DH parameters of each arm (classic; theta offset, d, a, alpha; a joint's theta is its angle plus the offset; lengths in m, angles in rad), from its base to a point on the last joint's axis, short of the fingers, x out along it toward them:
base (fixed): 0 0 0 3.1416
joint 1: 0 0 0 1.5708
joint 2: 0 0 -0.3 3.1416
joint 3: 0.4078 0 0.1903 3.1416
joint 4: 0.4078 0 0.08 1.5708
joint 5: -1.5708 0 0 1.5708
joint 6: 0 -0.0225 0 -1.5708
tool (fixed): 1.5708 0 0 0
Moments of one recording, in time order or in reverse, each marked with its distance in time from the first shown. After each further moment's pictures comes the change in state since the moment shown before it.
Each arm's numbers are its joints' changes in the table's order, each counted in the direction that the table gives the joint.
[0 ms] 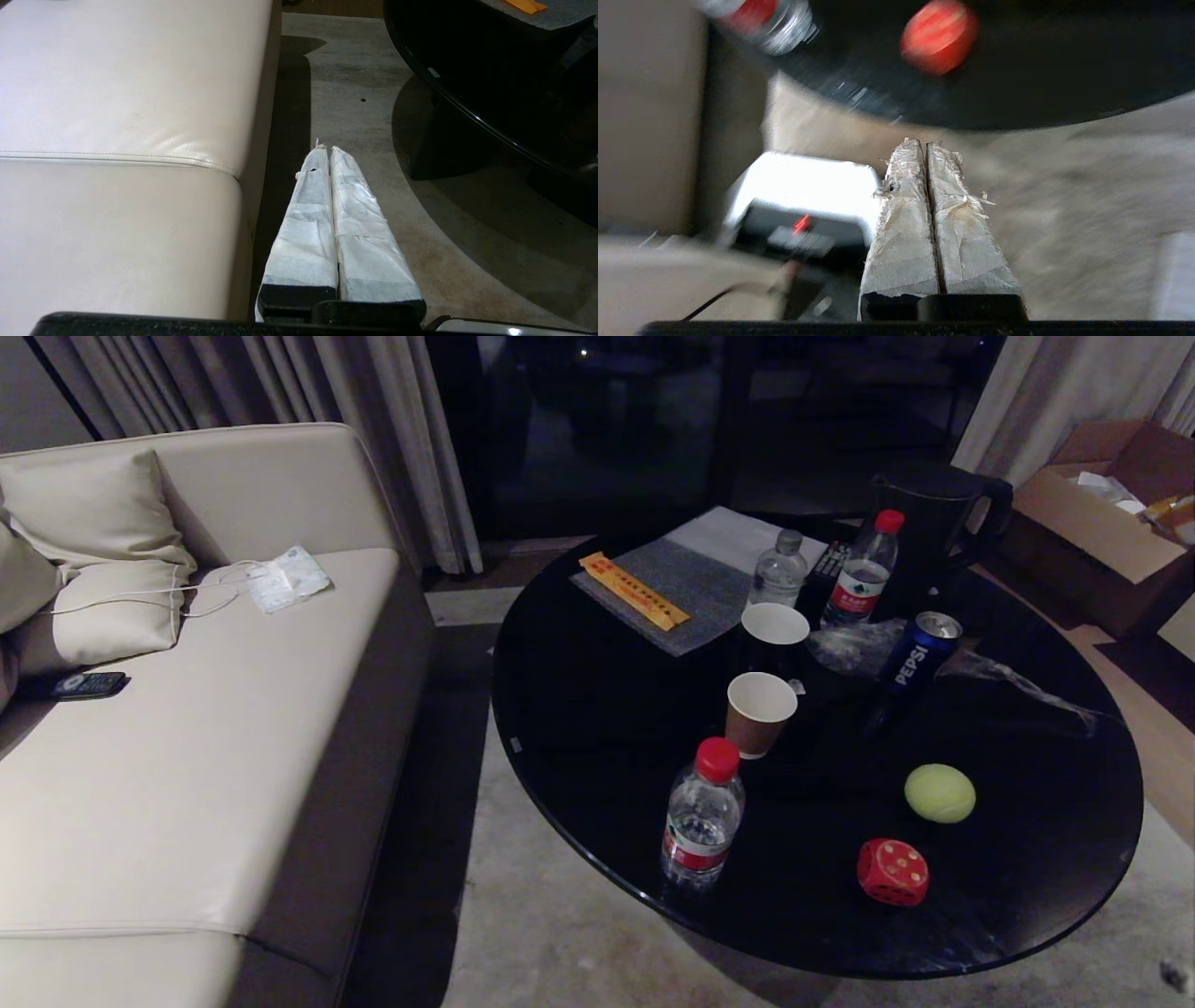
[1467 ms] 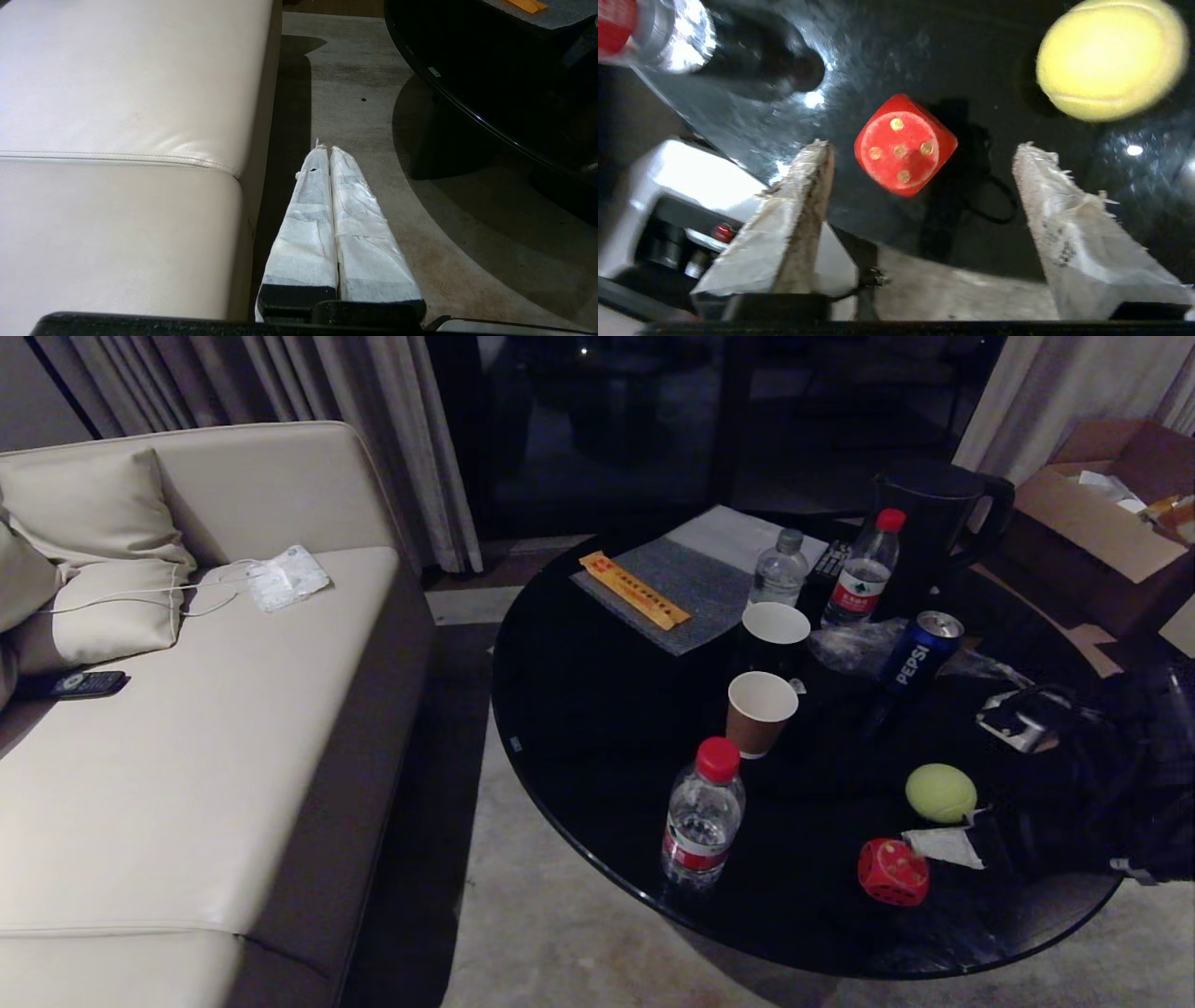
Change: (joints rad) left arm 0.000 0.000 0.000 0.000 0.000 0.000; right arm -0.073 0.809 0.170 -0.393 -0.053 0.230
